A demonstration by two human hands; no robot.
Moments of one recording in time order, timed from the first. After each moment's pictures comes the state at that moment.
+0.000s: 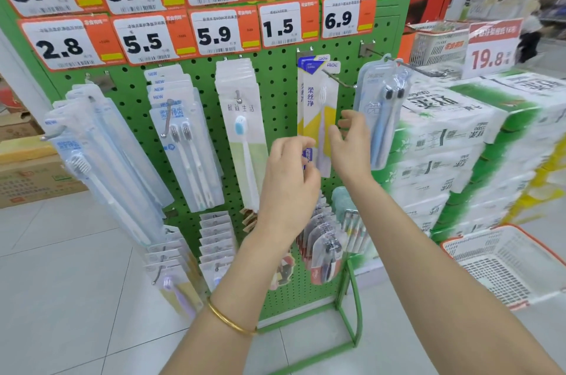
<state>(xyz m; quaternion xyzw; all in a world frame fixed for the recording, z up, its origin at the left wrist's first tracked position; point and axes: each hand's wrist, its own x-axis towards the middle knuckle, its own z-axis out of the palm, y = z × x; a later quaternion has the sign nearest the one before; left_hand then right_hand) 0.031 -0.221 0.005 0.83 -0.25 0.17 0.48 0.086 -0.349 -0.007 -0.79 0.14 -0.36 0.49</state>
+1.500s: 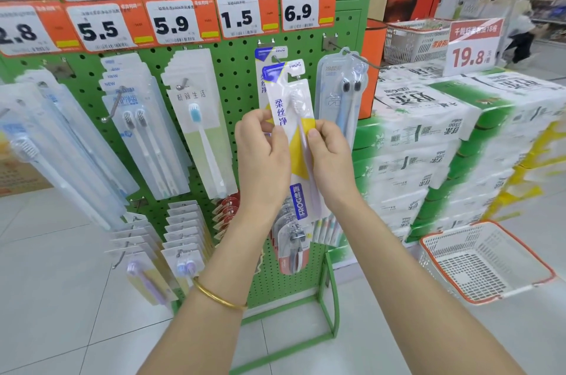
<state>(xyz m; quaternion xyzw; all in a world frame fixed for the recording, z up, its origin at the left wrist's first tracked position) 0.015 -0.273 0.017 0.74 -0.14 0.23 0.61 0.010 -0.364 0.000 -0.72 0.03 -0.31 0.62</state>
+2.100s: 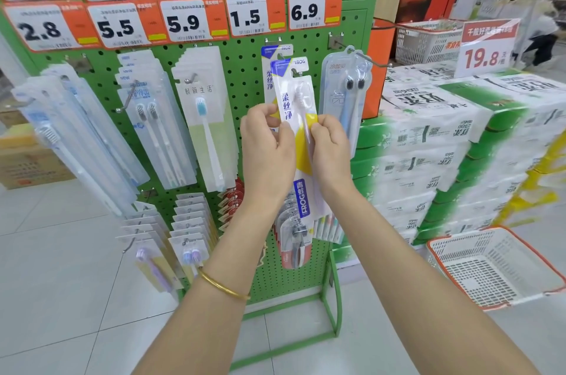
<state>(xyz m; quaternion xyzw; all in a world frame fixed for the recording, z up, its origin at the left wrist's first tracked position) 0.004 -0.275 0.021 0.75 -0.13 0.24 0.60 0.013 -0.360 0.002 -0.67 0.06 -0.29 0.68</state>
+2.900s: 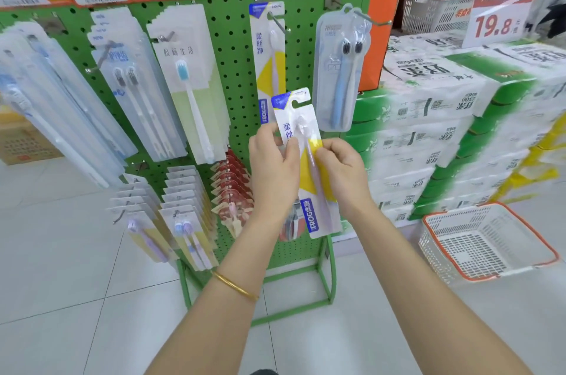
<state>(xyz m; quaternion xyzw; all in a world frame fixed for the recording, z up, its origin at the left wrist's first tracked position) -0.005 -0.294 -0.047 0.77 -0.09 0.18 0.60 -0.025 -0.396 -0.062 -0.71 0.07 -0.21 0.67</state>
